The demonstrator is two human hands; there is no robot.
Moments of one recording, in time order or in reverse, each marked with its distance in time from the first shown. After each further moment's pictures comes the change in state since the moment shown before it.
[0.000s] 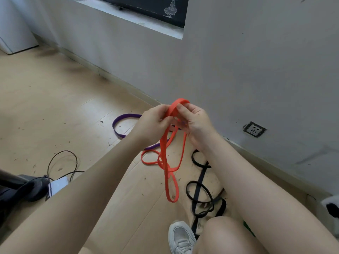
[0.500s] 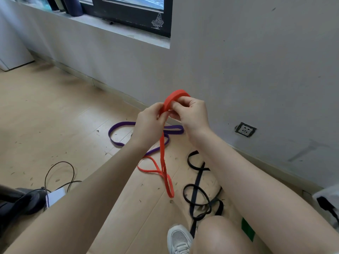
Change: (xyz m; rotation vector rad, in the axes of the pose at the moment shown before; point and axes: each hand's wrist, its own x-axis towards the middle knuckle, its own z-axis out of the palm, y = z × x) left_hand 0.005 0.026 0.021 0.066 0.202 0.056; right_hand -0.013 -0.037 0.002 -0.265 0.238 -0.243
